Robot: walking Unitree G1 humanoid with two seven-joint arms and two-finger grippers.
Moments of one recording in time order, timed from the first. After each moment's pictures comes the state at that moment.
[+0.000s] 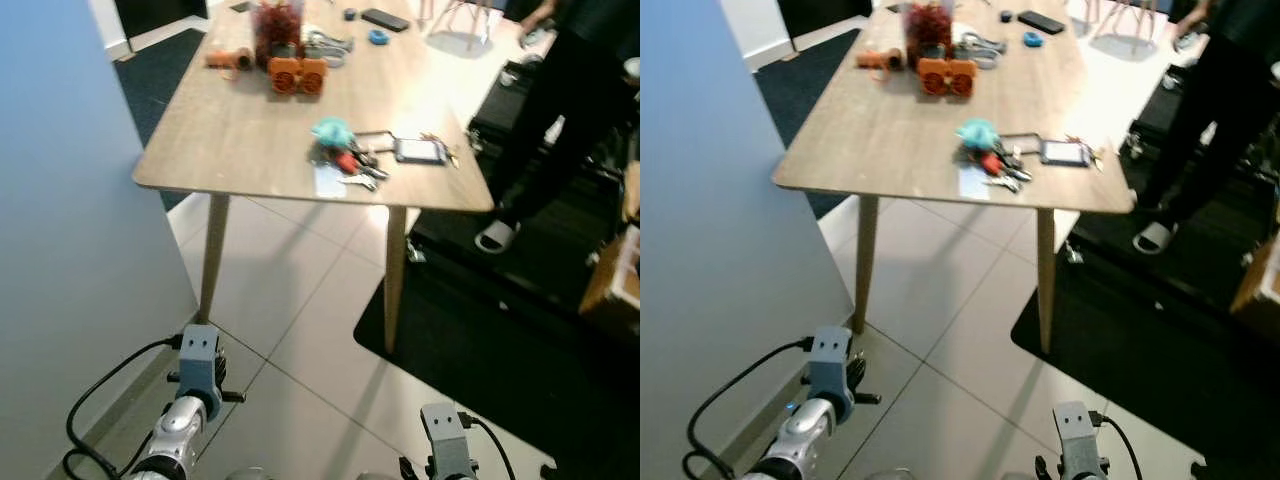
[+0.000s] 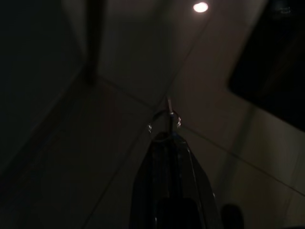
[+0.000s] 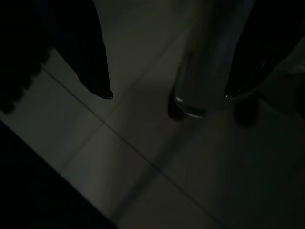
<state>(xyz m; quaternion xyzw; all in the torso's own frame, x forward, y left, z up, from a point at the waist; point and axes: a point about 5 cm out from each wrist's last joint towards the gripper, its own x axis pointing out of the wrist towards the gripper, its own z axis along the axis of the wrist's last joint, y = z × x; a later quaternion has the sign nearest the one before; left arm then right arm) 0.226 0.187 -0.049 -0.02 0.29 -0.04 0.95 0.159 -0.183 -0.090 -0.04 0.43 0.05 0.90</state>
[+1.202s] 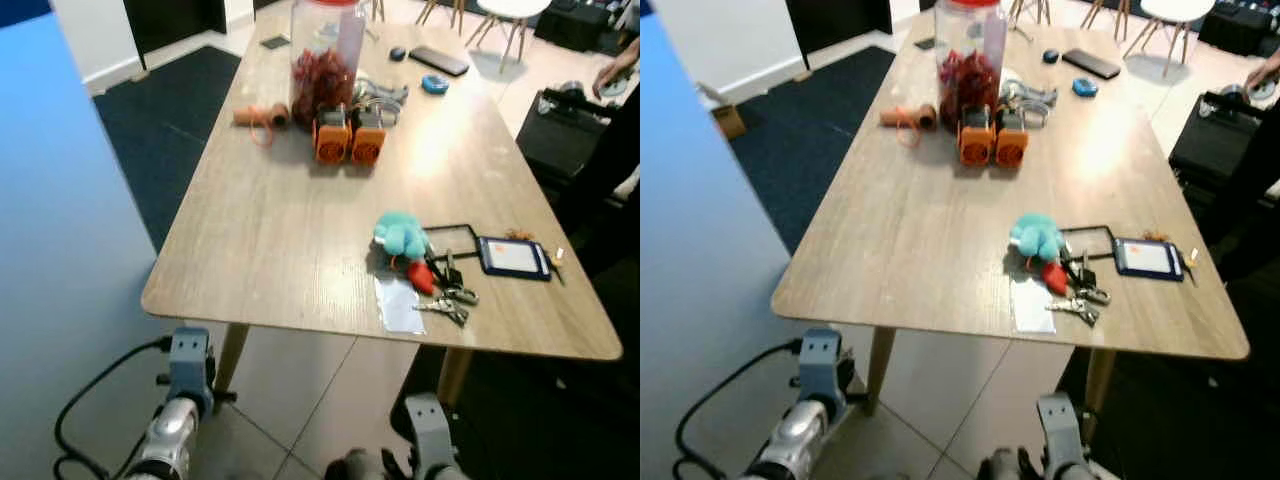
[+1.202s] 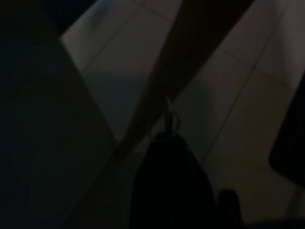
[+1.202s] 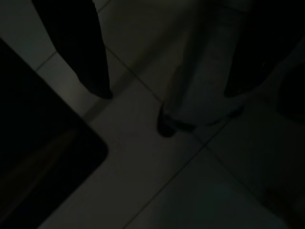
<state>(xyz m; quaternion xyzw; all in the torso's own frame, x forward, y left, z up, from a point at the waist) 0.226 0.185 -0.048 -0.02 0.28 -0.03 0.96 0.158 -0.184 -0.090 -0.04 0.43 0.06 0.90</state>
